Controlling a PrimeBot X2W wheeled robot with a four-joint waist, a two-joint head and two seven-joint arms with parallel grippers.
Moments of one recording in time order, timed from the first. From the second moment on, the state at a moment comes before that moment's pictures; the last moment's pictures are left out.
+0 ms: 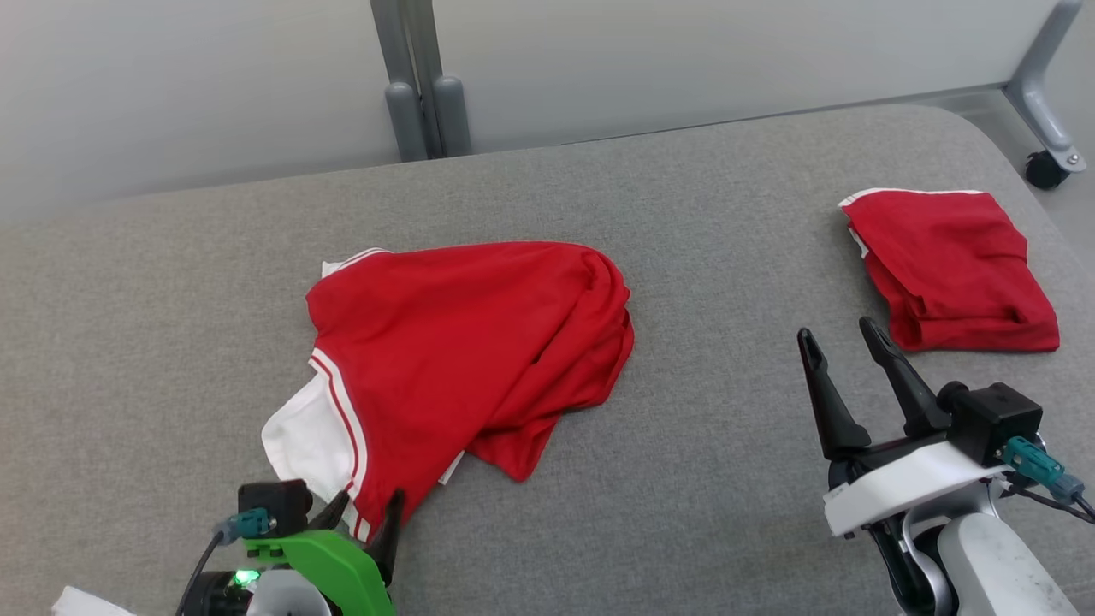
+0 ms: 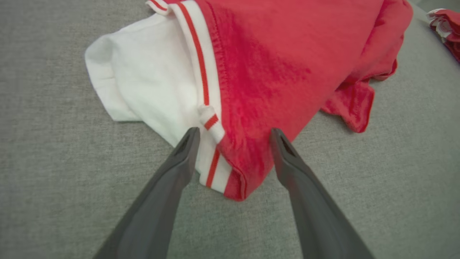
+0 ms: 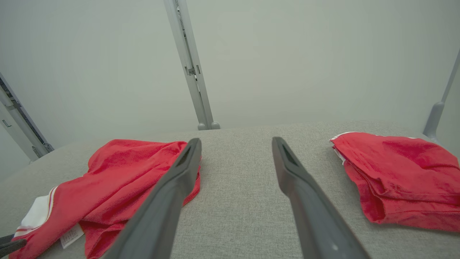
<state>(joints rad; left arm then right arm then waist) -0.15 0.27 -0.48 0.43 -0.69 0.02 0.03 -0.12 -0.21 0.17 0.15 0.37 0.13 -0.23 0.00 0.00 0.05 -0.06</state>
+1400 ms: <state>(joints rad) -0.73 0.56 -0.36 0.77 -0.76 -0.13 -0.06 -0.29 -0.18 0.19 0.17 0.36 0.13 -0.26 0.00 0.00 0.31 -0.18</state>
